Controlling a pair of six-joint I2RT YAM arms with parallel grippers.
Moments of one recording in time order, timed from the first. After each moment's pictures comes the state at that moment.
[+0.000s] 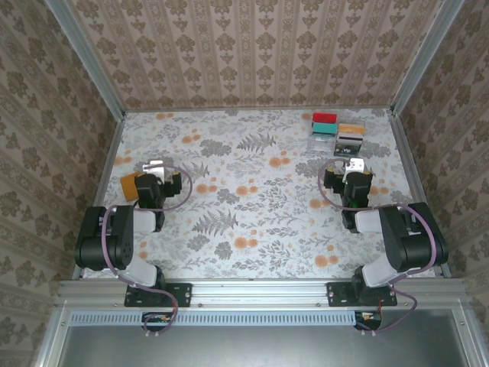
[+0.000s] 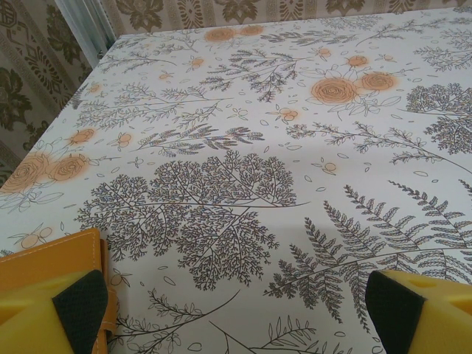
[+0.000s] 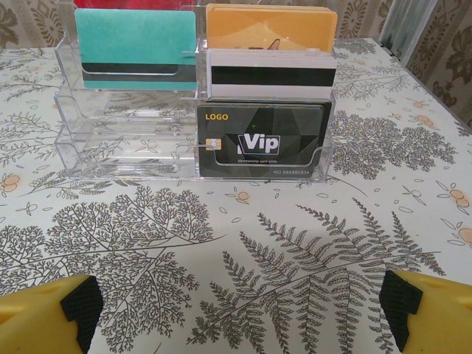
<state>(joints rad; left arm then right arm) -0.04 1.54 0.38 0.77 -0.10 0.07 0.05 1.53 0.37 0.78 0.27 0.05</state>
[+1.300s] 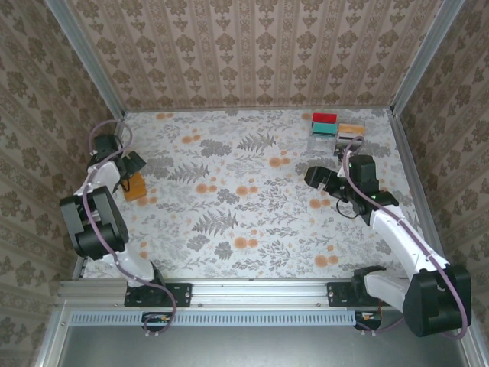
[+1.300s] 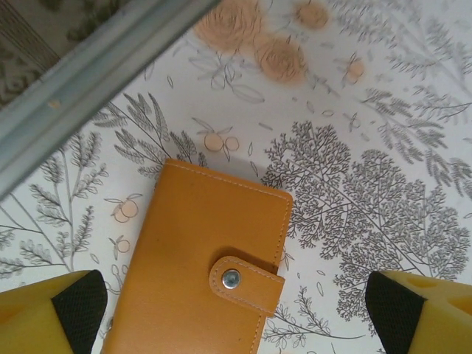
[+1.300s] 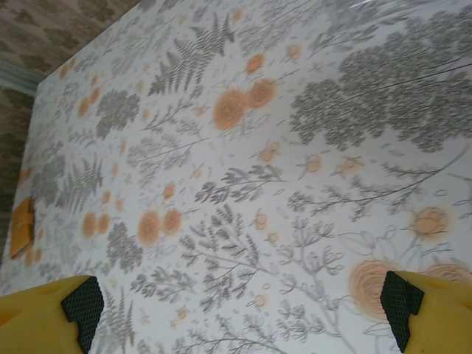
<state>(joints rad) 0.28 1.70 1.14 -0.45 -0.02 -0.46 0.13 1.09 0.69 -0.28 -0.32 0.55</state>
